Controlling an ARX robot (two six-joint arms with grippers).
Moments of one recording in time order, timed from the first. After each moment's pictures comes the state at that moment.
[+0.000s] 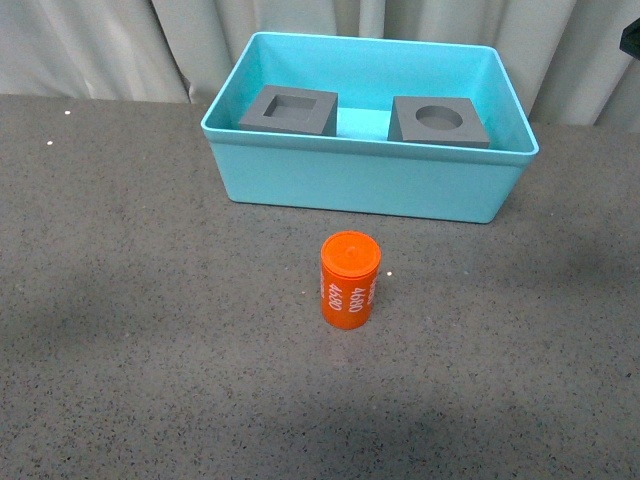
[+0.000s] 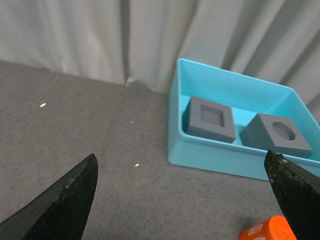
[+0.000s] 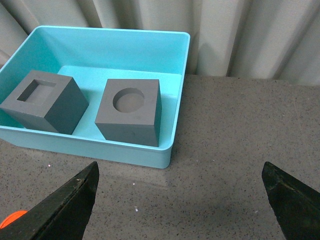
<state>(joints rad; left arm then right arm) -0.15 1.04 0.23 0.59 -0.14 -0.27 0.17 1.34 0.63 0.27 0.01 0.07</state>
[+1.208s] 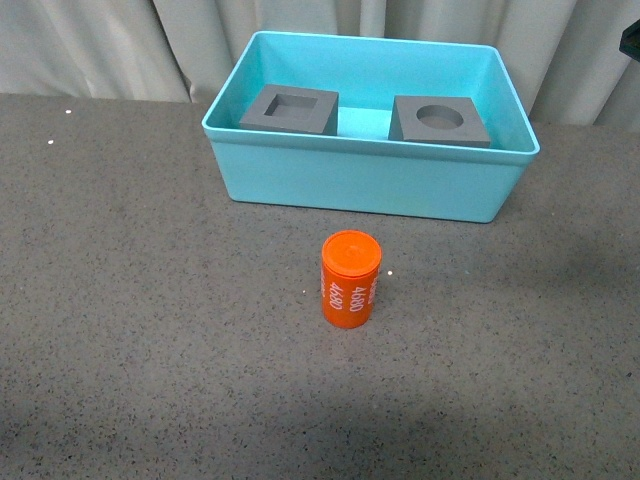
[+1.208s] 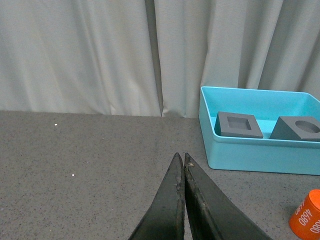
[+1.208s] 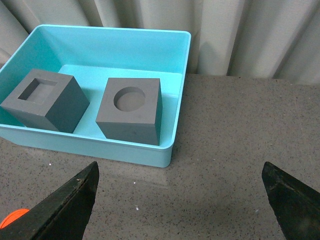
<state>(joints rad) 0.00 0.21 0.02 0.22 0.00 -0.01 0.17 1.33 0.62 0.27 0.01 0.07</state>
